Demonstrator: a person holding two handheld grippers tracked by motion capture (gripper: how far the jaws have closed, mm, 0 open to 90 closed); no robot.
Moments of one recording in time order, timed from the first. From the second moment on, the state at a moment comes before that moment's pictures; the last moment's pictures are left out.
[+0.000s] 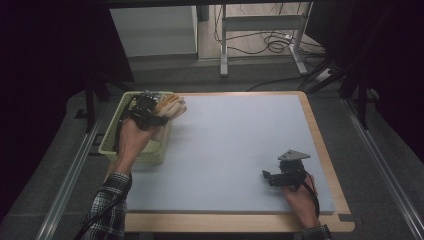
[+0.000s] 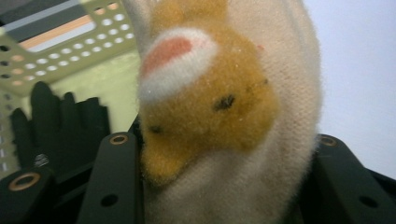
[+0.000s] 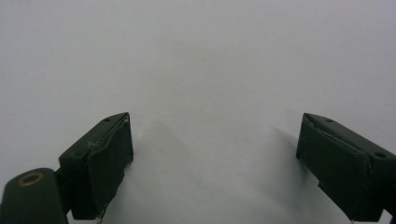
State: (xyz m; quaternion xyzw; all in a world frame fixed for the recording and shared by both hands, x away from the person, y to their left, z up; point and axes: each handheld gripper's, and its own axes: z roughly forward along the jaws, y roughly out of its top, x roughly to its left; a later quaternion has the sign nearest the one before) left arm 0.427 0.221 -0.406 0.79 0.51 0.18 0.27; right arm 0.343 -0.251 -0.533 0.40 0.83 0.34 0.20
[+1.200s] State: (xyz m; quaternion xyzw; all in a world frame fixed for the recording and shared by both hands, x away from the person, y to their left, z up) left arm 0.461 0.269 -0.433 0.75 0.58 0.21 0.22; right arm 0.343 -0.251 -0.533 0.40 0.83 0.34 0.20
